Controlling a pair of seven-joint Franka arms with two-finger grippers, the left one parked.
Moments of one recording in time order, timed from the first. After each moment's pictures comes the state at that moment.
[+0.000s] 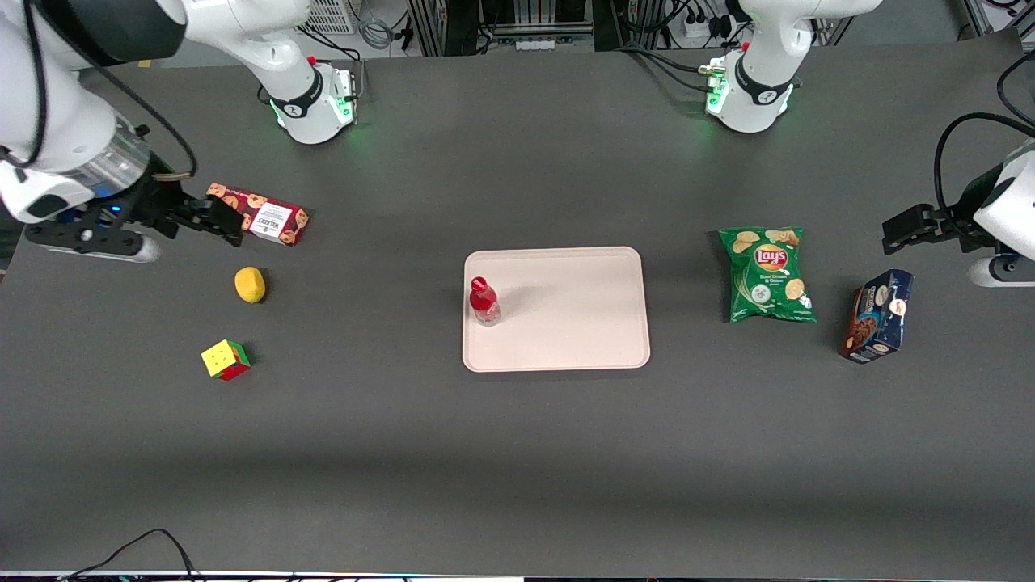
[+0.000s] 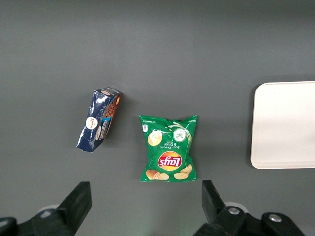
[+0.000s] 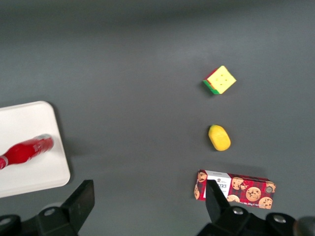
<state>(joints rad) 0.15 -0.05 0.03 -1.71 -0.04 1.65 0.38</state>
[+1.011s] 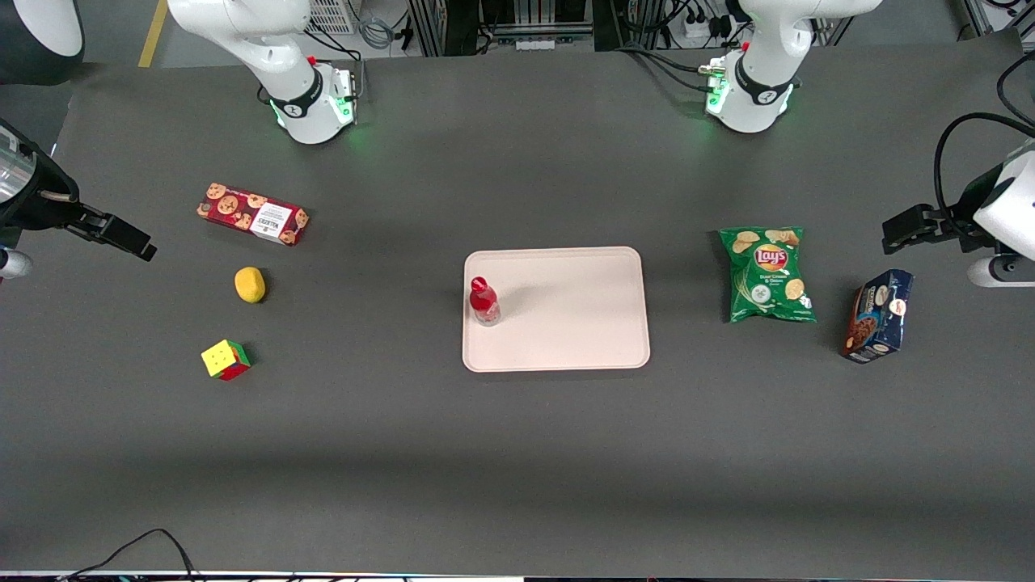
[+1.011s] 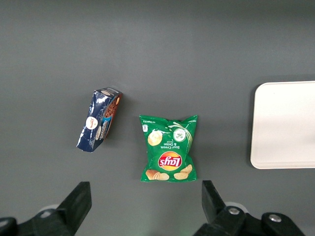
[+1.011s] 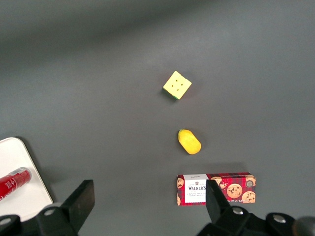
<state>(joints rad) -0.04 -0.05 0.03 -1.71 -0.04 1.65 0.36</state>
